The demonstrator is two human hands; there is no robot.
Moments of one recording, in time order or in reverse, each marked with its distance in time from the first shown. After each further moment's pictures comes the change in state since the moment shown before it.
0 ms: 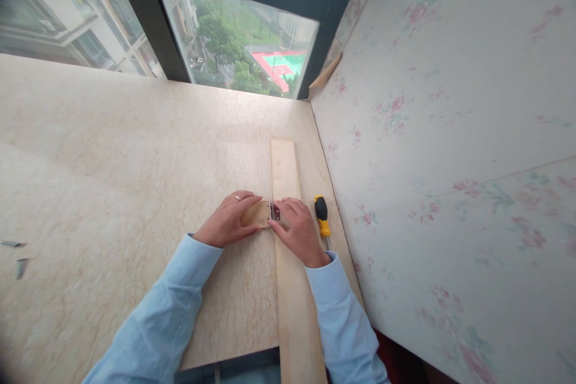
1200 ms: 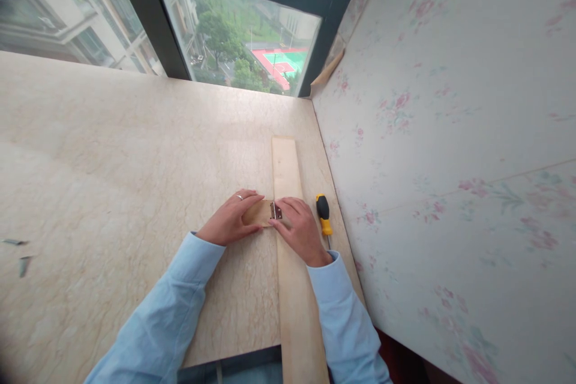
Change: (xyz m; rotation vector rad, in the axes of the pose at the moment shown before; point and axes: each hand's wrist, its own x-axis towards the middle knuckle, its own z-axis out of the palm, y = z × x) left_hand 0.000 -0.007 0.006 -0.006 -0.002 0.062; right_hand -0.002 0.002 0.001 0.018 0.022 -0.008
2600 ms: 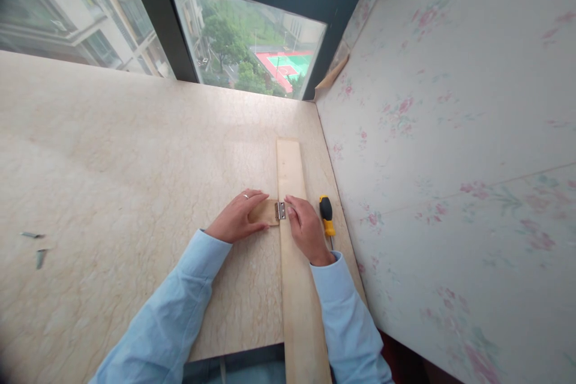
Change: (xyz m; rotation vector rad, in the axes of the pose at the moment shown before) left_hand 0.001 0.003 0.001 0.009 -0.009 -0.038; right_hand -0.002 0.001 0.001 0.153 0.053 0.184
